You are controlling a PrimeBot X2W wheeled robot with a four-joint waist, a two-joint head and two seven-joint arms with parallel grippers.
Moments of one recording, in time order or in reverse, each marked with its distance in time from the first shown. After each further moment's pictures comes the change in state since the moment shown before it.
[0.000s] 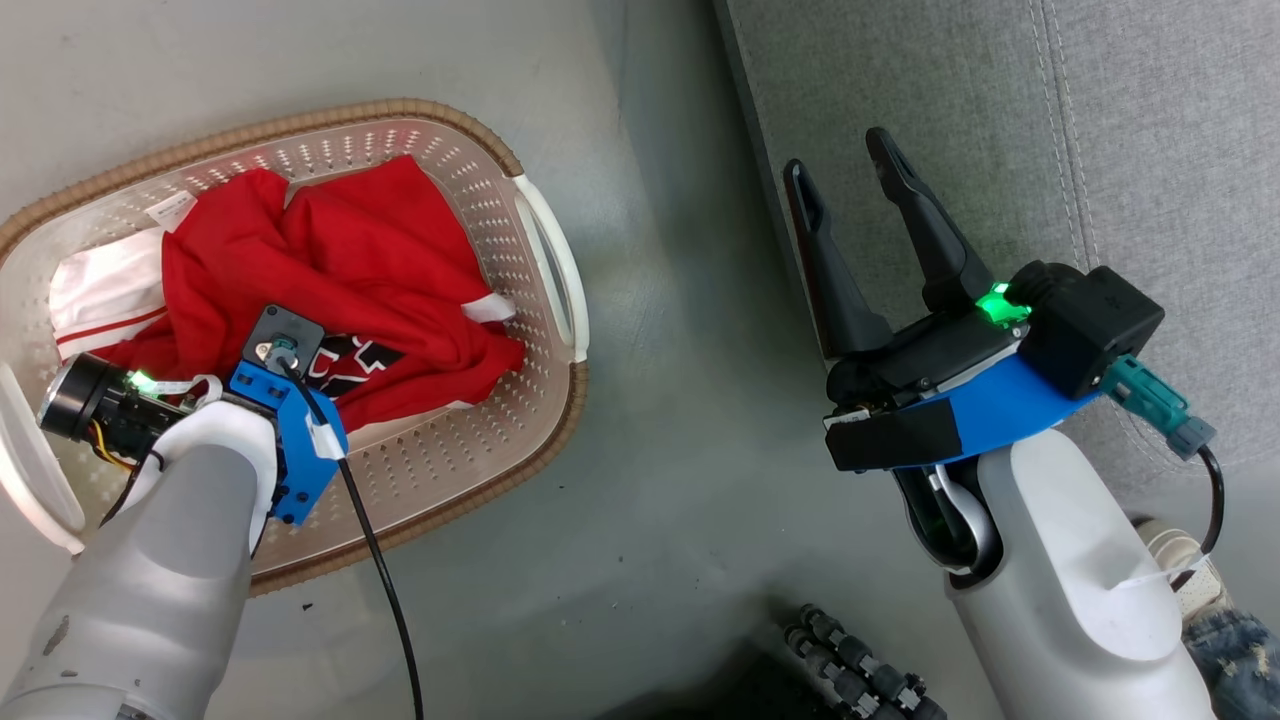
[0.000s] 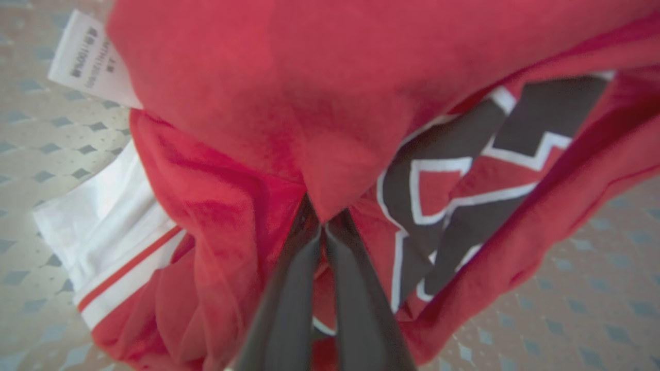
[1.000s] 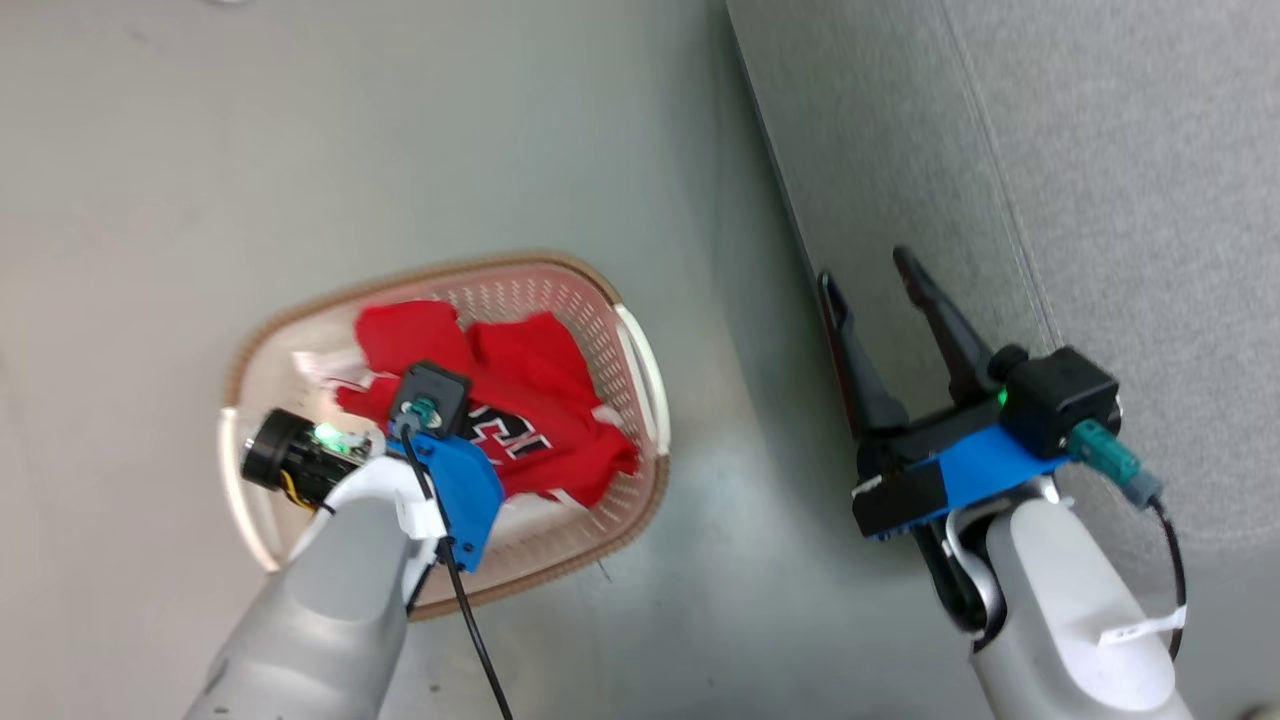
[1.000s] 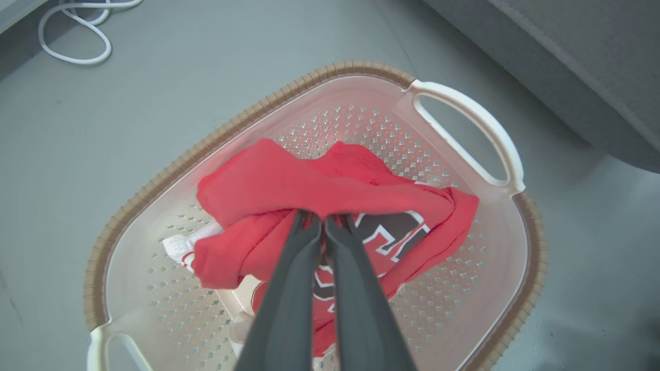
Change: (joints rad) left arm 0.067 -0.183 0.002 0.010 -0.140 -0.072 -0.159; right arm 0.088 0.001 -0.075 0.123 -0.119 0.000 -0.001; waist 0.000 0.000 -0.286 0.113
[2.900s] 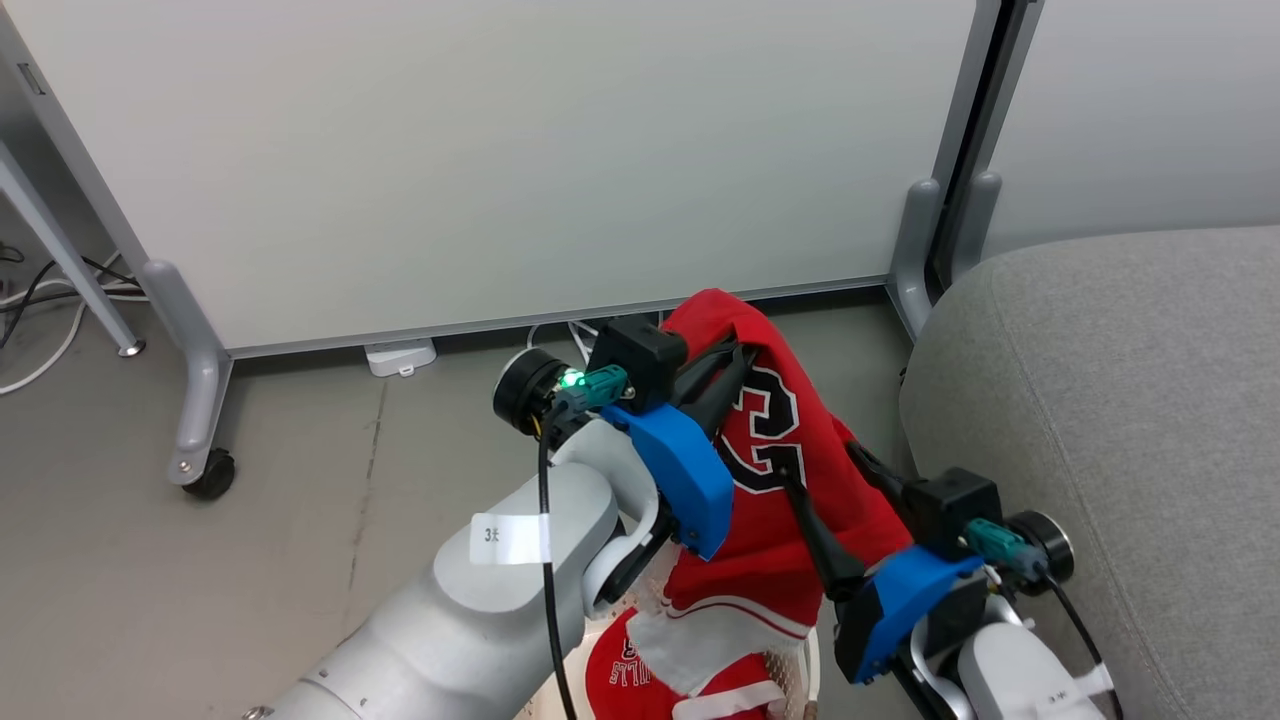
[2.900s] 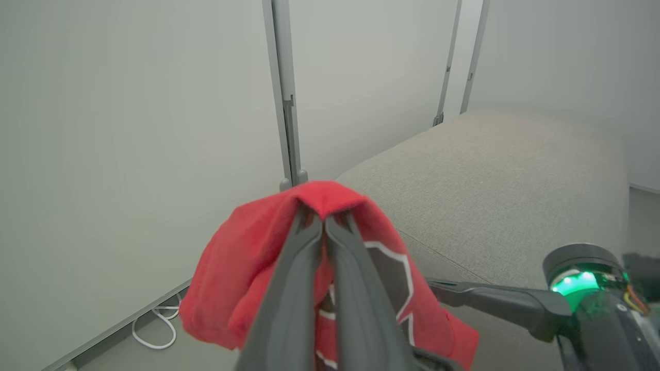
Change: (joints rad) left arm -0.028 -0.040 -0.505 -0.506 -0.654 0.028 -0.044; right arm 0.205 -0.001 0.039 0.075 -0.090 0.000 0.193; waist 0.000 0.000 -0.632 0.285
